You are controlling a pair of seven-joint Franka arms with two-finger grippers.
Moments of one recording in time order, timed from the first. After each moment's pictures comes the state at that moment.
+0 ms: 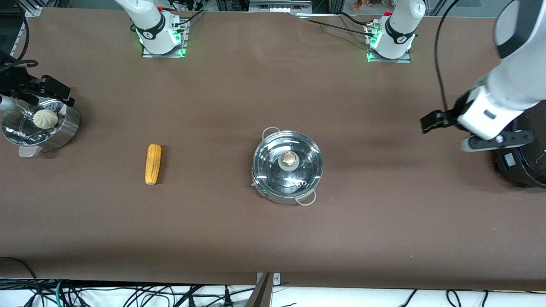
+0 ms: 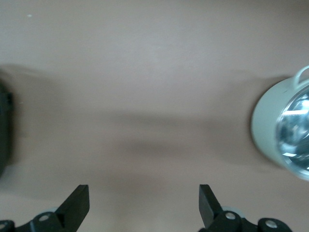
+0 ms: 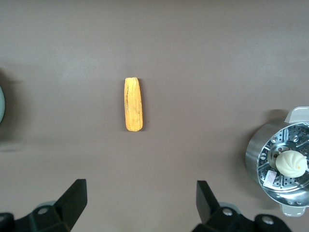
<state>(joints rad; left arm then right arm) 0.03 0.15 -0.15 -1.49 0.03 1.53 -0.24 -0.02 -0.04 -0.02 -1.68 0.03 1.65 -0.01</state>
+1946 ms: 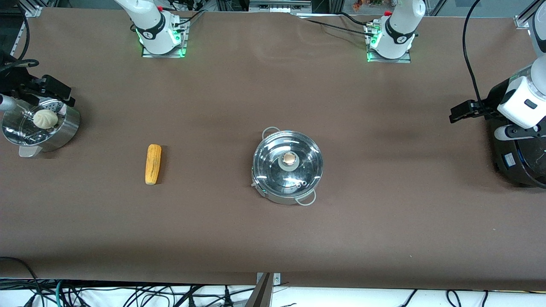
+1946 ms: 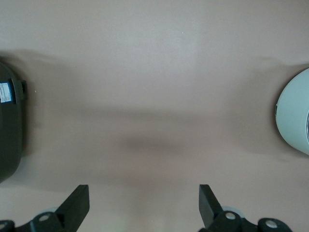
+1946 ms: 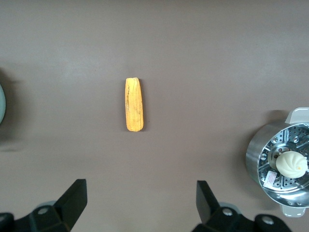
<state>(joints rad) 0.14 0.09 -0.16 -1.59 0.00 1.56 -0.14 -0.01 -0.04 -0.02 -1.68 0.03 1.64 -0.01</state>
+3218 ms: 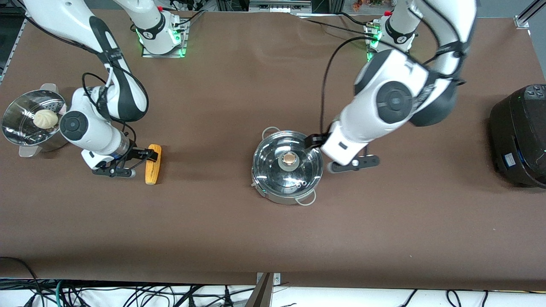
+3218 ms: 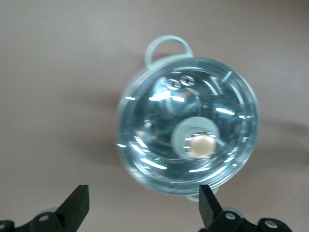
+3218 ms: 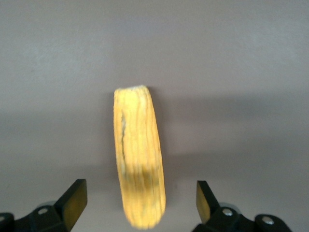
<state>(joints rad) -0.38 0.57 -0.18 -1.23 -0.13 1.76 -0.74 0.10 0.41 -0.02 -2.03 0.00 2.42 0.16</state>
